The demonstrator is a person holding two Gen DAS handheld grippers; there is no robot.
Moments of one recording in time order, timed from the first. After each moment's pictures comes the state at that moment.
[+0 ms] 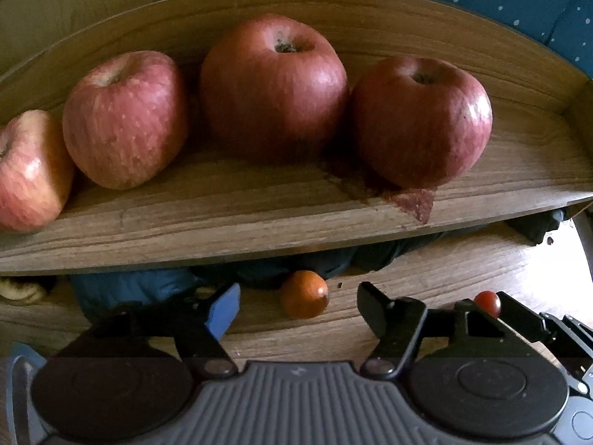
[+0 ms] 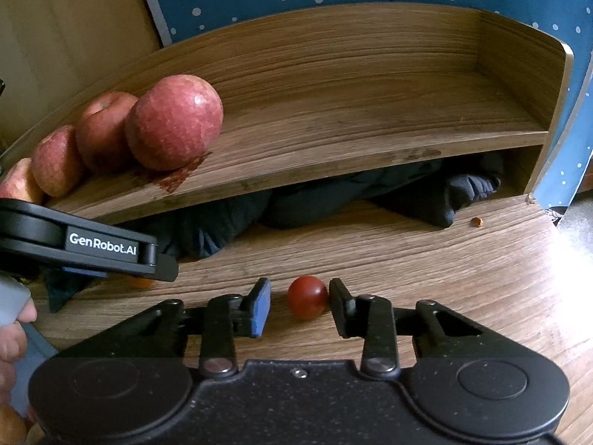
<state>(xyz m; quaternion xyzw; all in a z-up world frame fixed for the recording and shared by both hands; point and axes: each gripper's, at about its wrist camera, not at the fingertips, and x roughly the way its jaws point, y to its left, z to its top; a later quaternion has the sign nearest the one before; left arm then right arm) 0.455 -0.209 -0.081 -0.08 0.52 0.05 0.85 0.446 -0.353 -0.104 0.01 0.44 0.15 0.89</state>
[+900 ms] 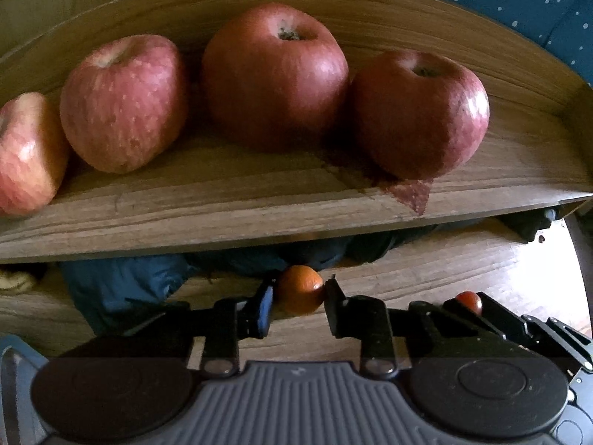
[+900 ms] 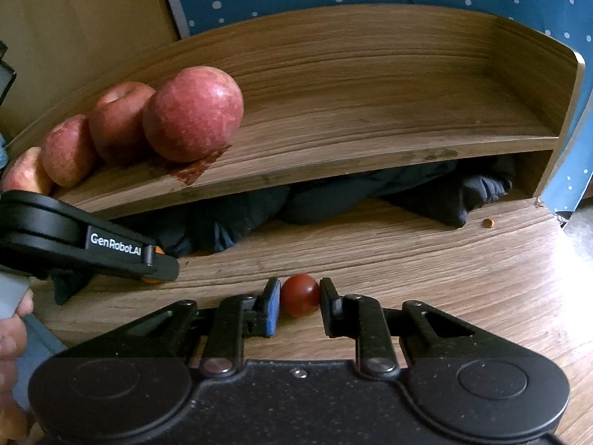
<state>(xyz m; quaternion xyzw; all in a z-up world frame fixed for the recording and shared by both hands) 0.452 -0.199 -0.091 -0.10 0.53 0.04 0.84 0.441 -0.342 -0.102 0.00 0.44 0.16 0.89</state>
